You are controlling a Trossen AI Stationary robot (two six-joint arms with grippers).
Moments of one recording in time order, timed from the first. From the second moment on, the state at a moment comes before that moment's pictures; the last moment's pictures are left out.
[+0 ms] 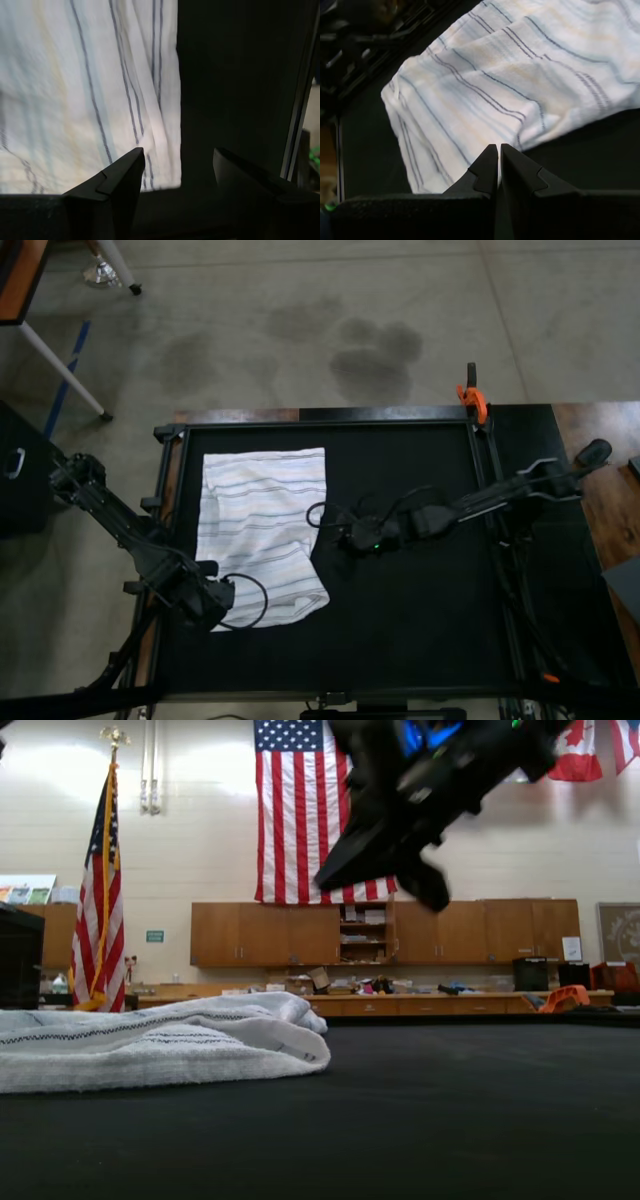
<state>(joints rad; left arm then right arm) -0.78 1.30 0.93 -0.91 0.02 -0.81 0.17 1.67 1.05 0.00 0.21 0.82</state>
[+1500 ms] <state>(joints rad) -0.78 1.28 0.94 -0.92 -0.17 -0.84 0.04 1.96 1.09 0.09 0.15 1.07</state>
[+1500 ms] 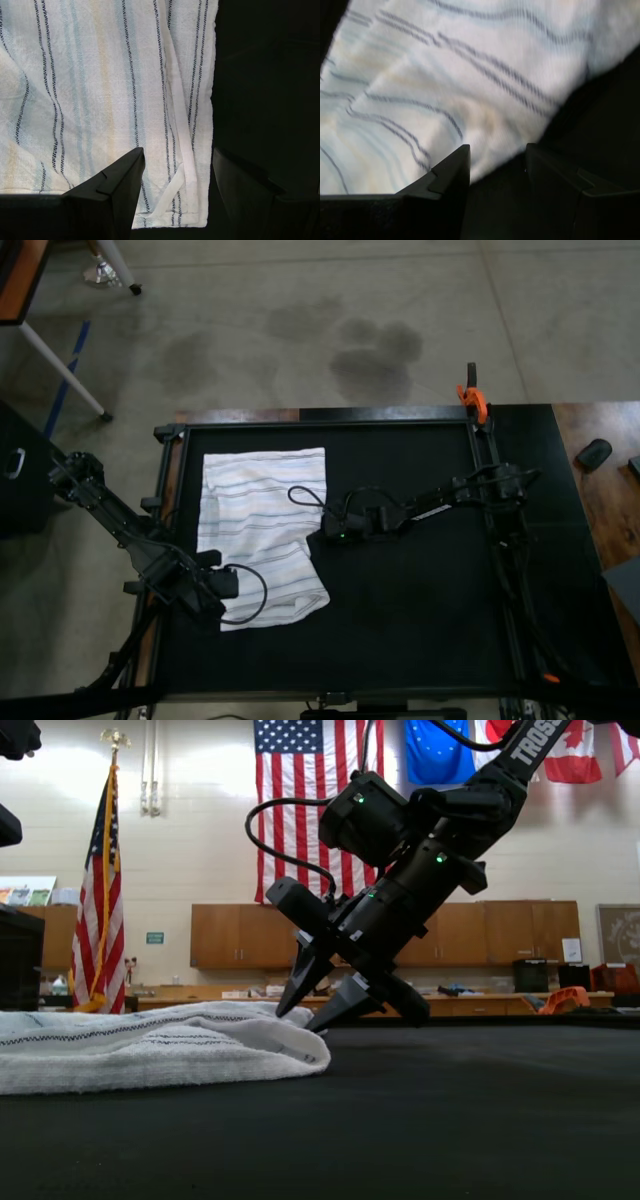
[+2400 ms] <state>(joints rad) -0.78 1.28 0.94 -0.92 -0.17 -0.85 0.02 1.96 1.09 0.10 0.20 0.98</state>
